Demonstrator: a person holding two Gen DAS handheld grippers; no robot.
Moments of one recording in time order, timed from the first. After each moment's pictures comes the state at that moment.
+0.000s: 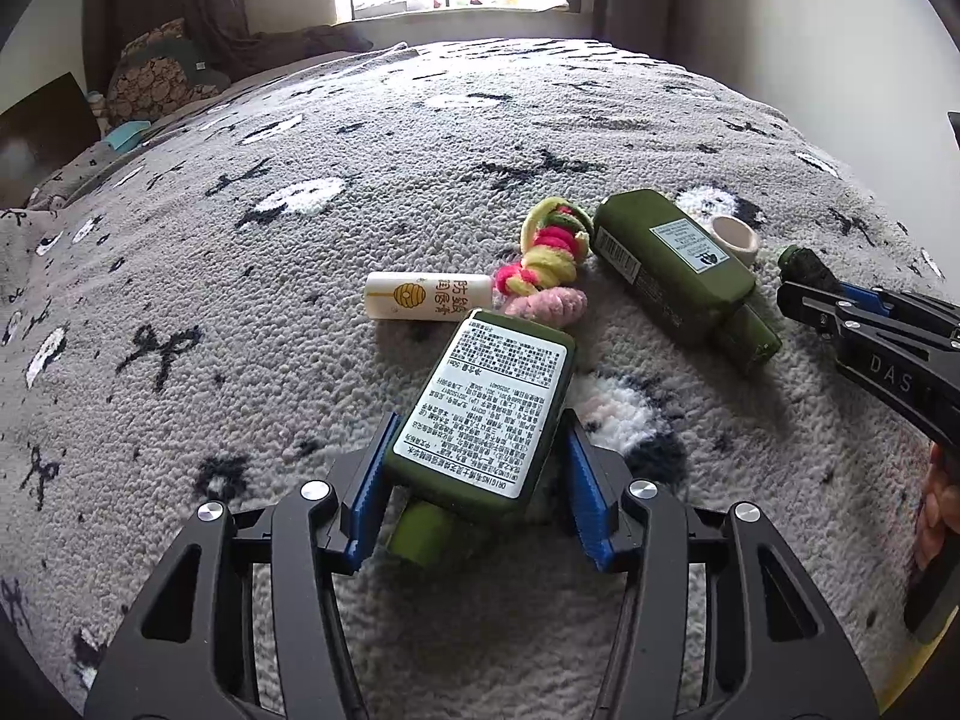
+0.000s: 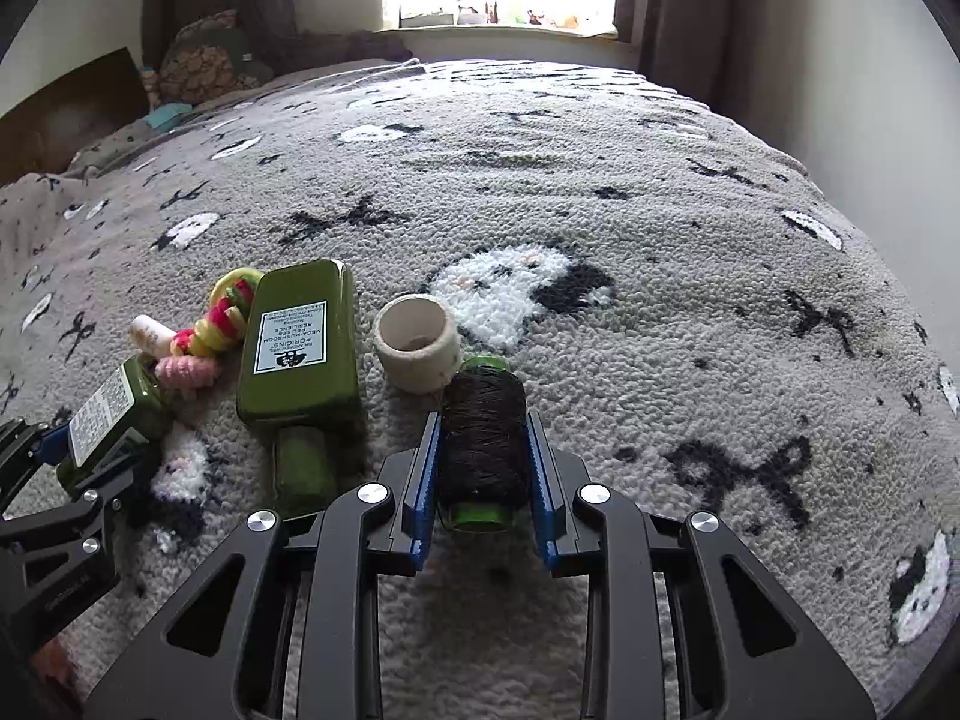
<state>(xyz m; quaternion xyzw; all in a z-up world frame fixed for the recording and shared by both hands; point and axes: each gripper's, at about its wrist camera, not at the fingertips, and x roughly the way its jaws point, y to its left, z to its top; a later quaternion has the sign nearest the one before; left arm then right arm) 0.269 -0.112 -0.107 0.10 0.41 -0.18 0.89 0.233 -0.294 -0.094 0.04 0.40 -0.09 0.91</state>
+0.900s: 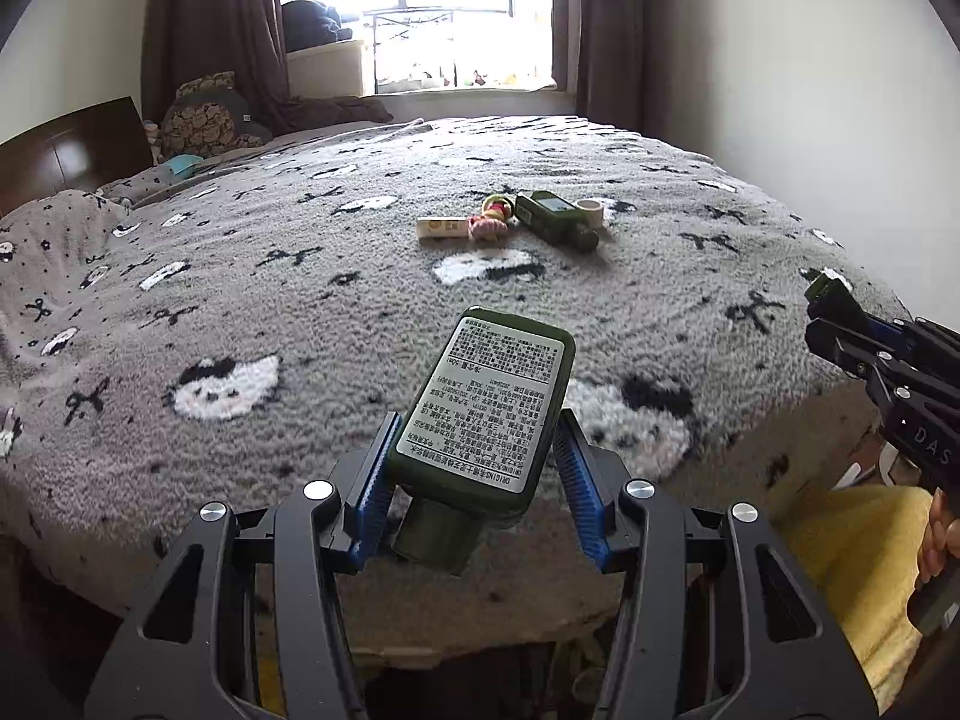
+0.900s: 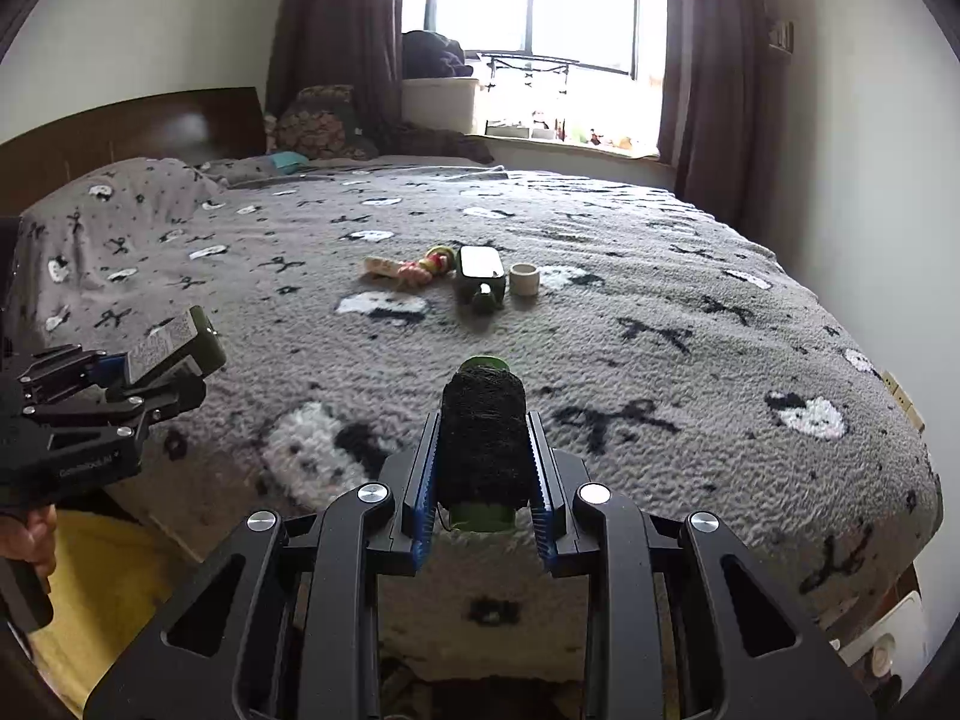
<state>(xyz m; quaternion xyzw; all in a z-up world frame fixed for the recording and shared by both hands) 0.032 -0.039 -0.074 0.08 0.32 -0.18 0.93 -0.023 -0.226 -0.060 -0.01 0.28 -0.01 0.96</state>
